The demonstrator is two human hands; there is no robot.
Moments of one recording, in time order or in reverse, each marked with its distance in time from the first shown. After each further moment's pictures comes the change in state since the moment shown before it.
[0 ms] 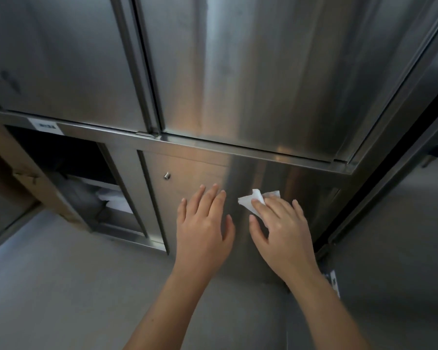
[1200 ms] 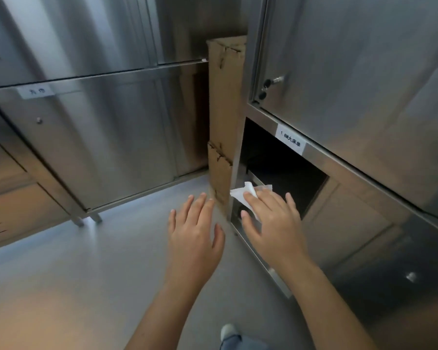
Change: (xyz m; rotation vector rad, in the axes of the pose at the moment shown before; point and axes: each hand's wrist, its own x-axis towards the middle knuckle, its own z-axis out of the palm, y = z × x) left_hand -0.042 -0.408 -0.172 0.451 0.179 -0.688; right_hand 0.143 -0.411 0.255 0.447 -0.267 -0.619
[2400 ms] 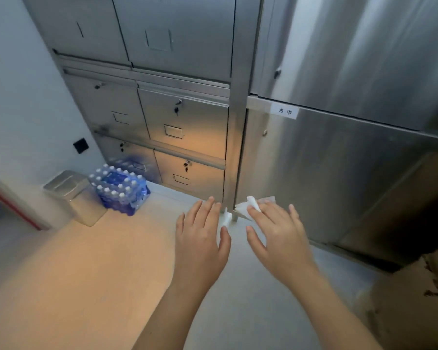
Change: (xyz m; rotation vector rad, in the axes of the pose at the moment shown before) left_hand 0.064 -0.339 -0.104 0.363 0.351 -0.691; right_hand 0.212 -0.308 0.252 0.427 -0.217 -0.823
